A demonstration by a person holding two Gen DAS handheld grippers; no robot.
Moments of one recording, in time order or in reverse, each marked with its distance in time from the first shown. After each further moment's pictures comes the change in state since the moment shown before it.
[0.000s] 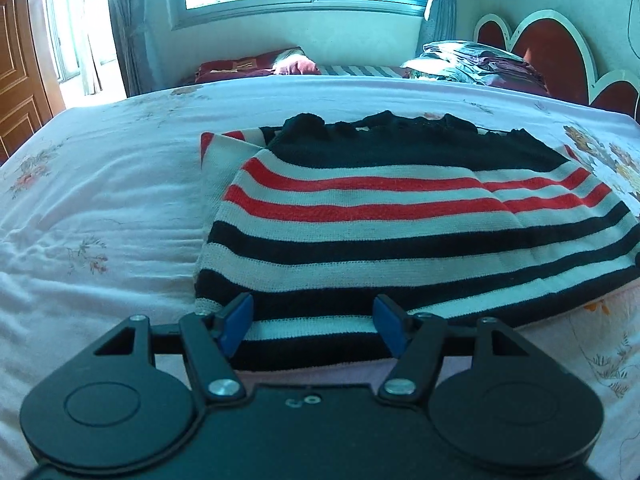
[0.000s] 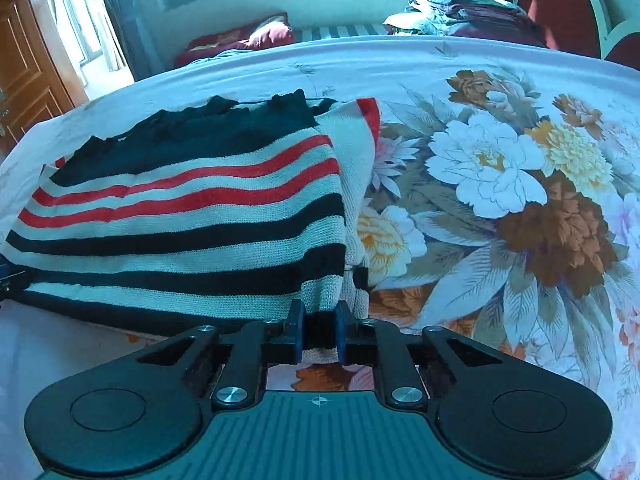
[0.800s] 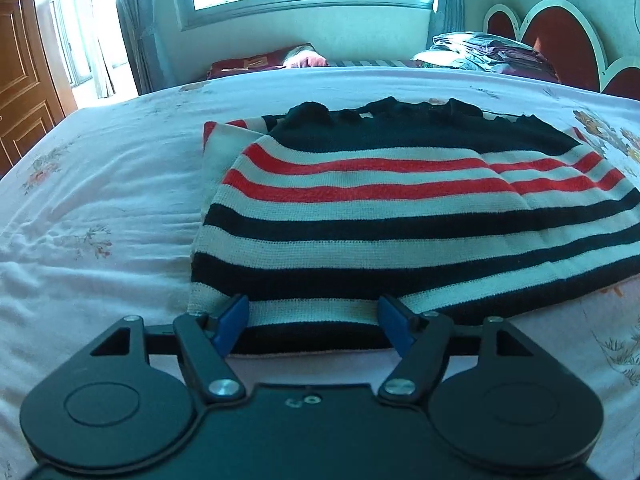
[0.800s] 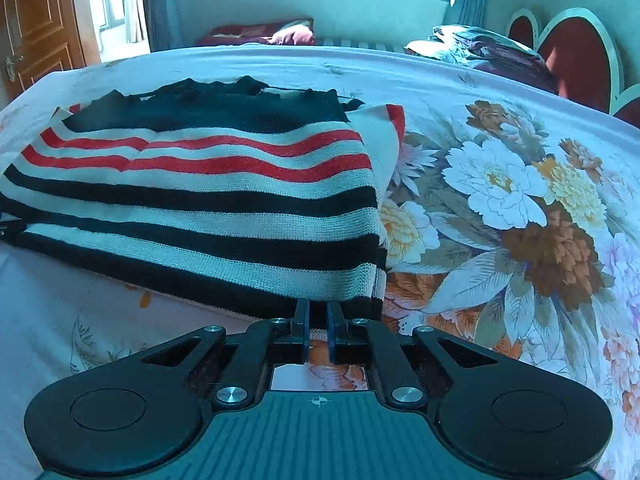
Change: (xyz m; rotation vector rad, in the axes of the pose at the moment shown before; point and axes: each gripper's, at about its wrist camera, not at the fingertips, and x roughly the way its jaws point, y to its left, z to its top) left arm -0.001 -0.017 -0.014 0.011 0.007 0.056; right arm 0.002 0.029 -0.028 -0.174 -0.037 -0.069
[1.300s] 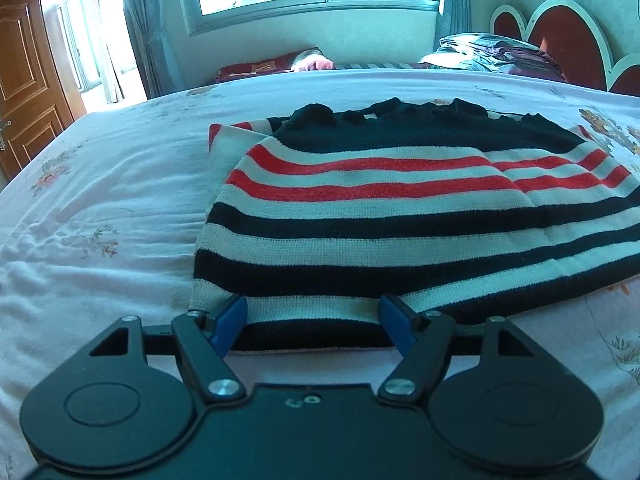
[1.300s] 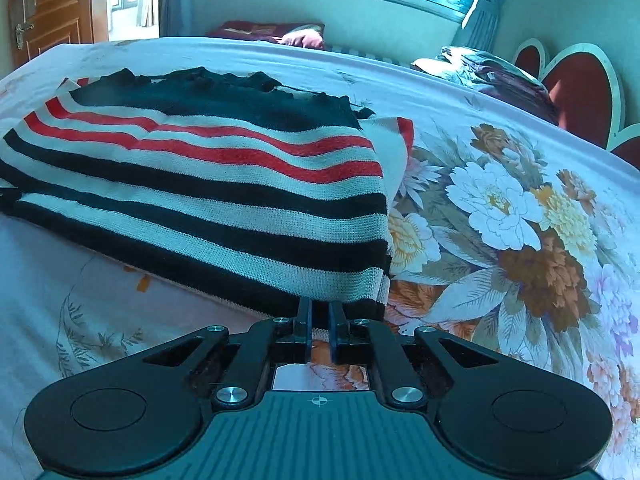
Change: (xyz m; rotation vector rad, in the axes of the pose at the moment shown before) left arm -0.002 -0.002 -0.005 0.006 -0.019 0.018; right arm 0.001 0.014 -0.003 -0.103 -0.018 -0.057
